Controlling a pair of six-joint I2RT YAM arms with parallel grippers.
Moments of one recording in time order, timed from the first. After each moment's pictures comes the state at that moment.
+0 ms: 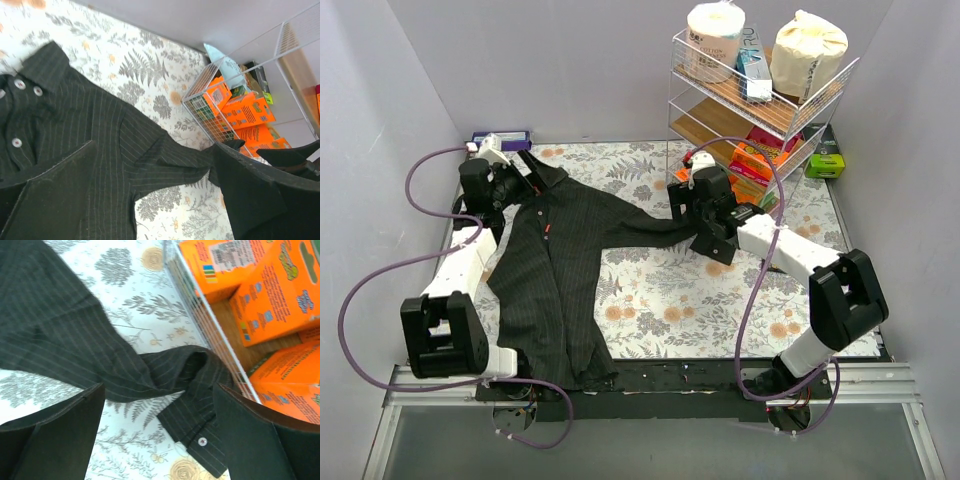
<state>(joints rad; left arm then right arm) 0.08 1.41 1.00 0.10 0.48 -0.59 0.57 1.59 1.12 -0.15 0.21 0.14</state>
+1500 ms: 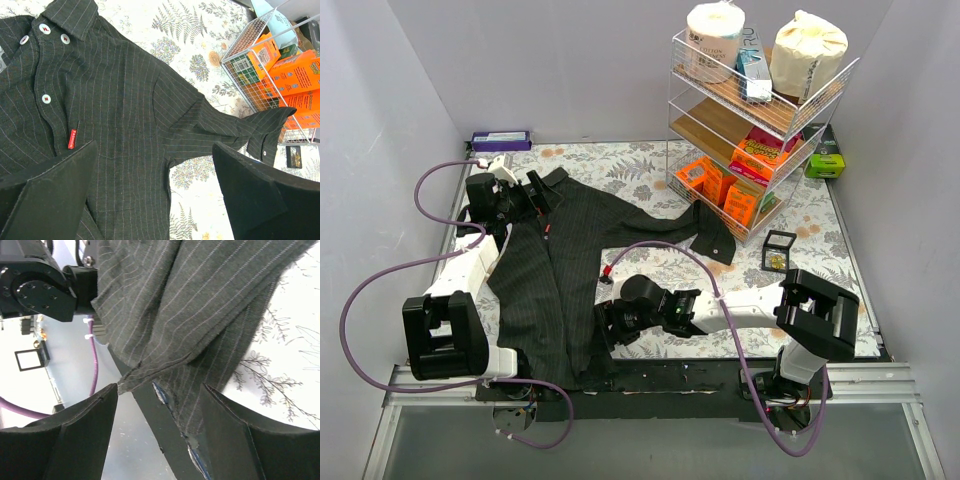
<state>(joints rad) 0.09 1.37 0.91 0.00 0.46 -0.40 1.27 1.63 0.82 0.20 -0.29 0.85</state>
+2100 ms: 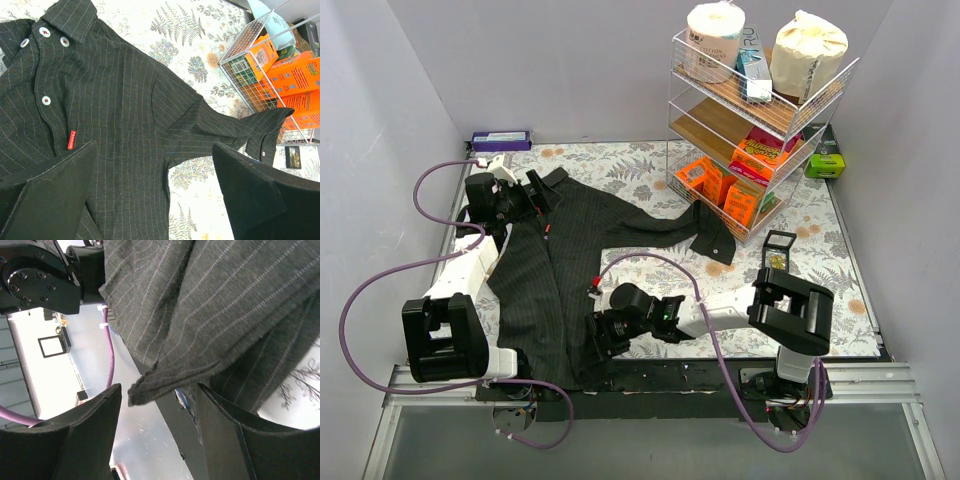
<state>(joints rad) 0.09 1.36 0.91 0.00 0.46 -0.40 1.31 1.75 0.84 0.30 -0.40 0.98</state>
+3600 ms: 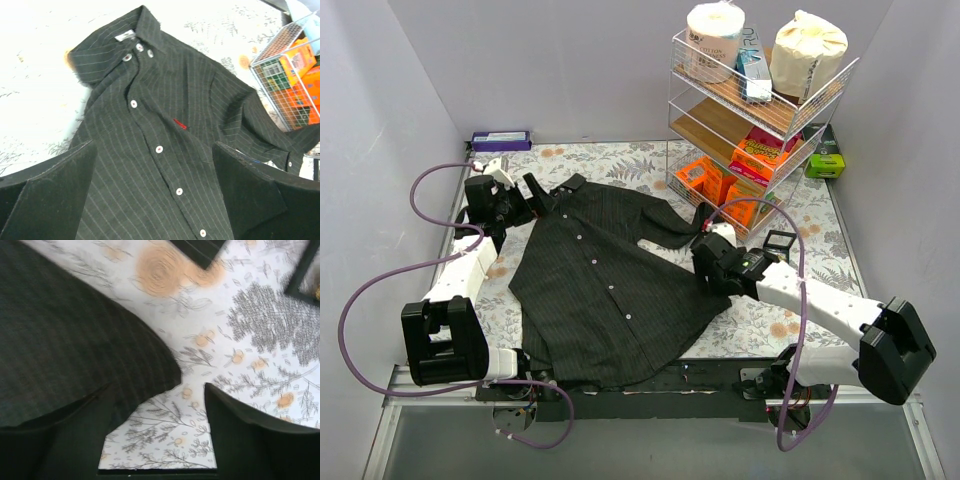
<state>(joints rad) 0.09 1.35 0.91 -0.05 0.35 -0.37 0.78 1.25 0.78 -0.73 0.38 0.55</state>
